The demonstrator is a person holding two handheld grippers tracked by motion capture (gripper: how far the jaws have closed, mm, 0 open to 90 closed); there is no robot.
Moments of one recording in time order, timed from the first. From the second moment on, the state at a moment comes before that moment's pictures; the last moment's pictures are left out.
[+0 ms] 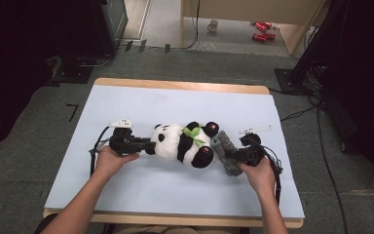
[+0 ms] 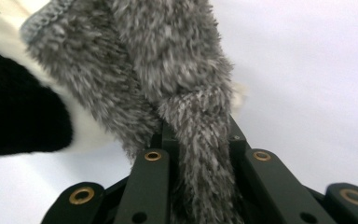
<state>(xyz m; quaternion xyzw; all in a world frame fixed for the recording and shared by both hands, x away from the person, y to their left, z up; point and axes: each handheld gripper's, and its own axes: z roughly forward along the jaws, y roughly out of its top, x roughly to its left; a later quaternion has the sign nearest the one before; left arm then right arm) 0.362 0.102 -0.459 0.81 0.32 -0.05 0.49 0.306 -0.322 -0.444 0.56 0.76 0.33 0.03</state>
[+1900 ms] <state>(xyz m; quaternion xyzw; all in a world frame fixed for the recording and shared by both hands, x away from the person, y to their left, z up) 0.353 0.103 -0.465 0.81 0.33 -0.04 0.49 0.340 -0.318 -0.423 0.56 0.75 0.36 0.07</state>
